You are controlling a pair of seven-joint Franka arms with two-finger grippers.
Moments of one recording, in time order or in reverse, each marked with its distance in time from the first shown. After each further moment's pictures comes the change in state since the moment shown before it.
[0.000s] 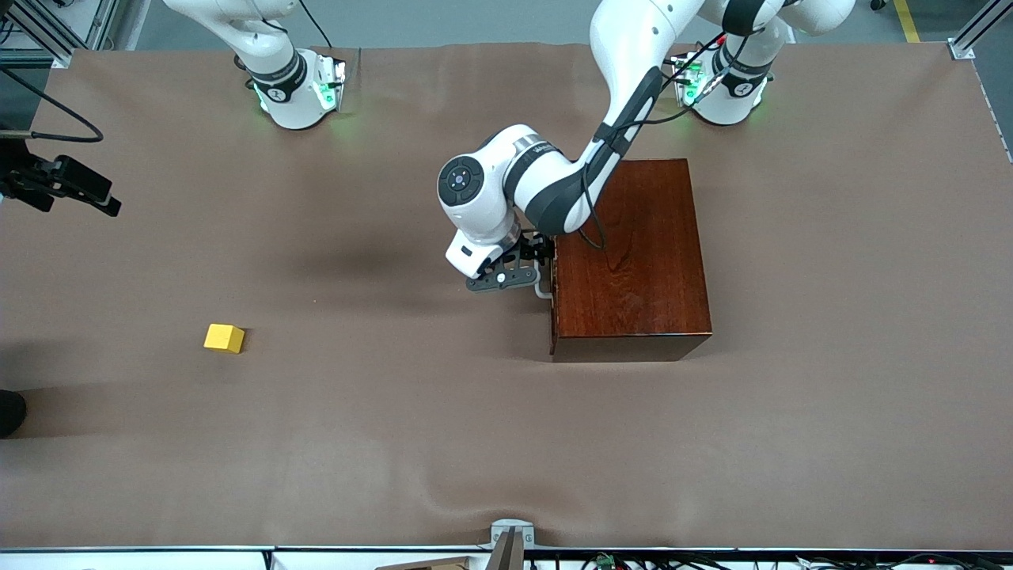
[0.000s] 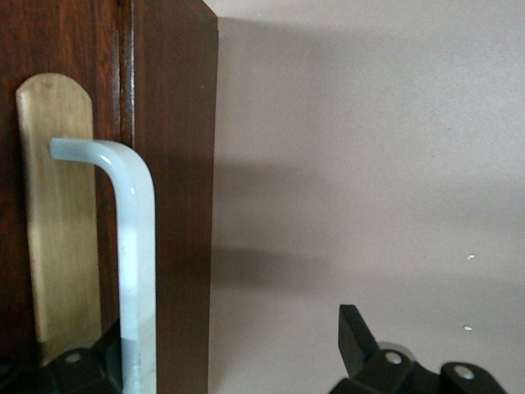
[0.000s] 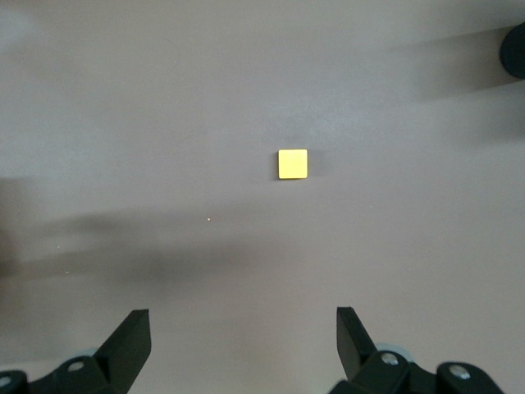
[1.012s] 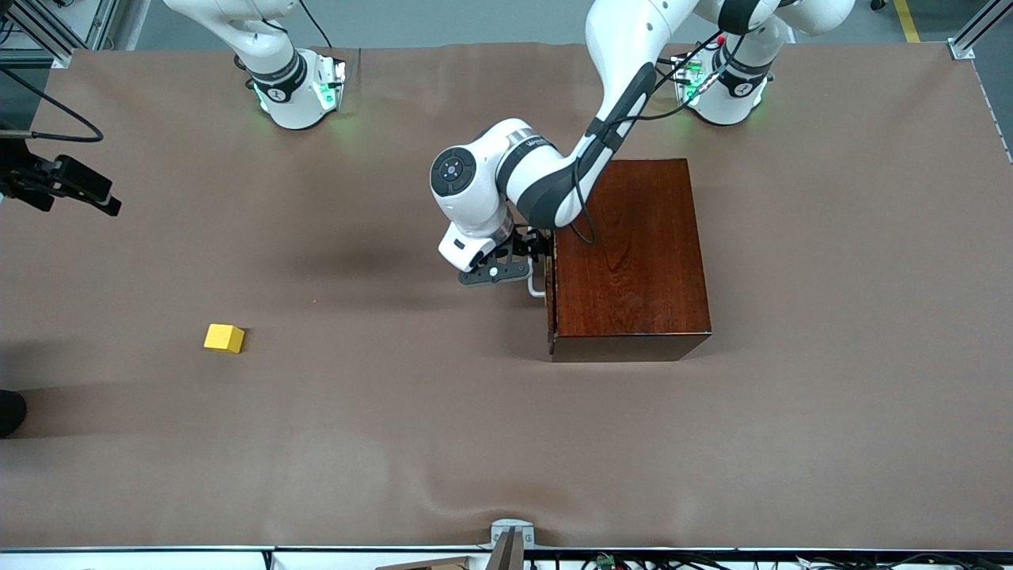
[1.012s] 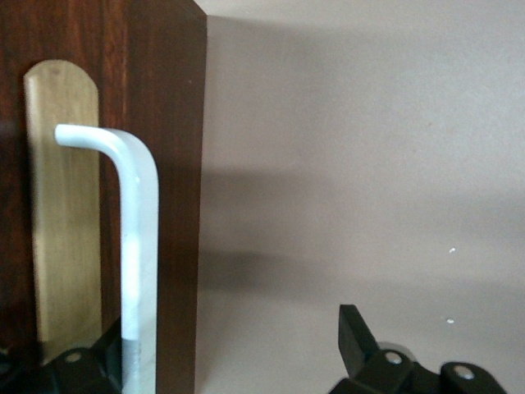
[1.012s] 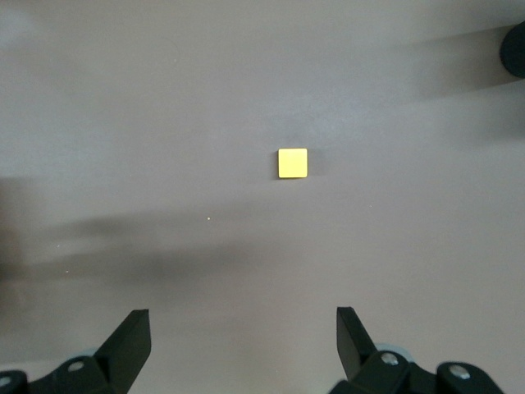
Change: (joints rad) left arm -0.016 0.000 -0.007 0.002 0.015 0.013 -0.052; right arm 0.000 0.000 0.000 0.000 0.000 -0.002 0.000
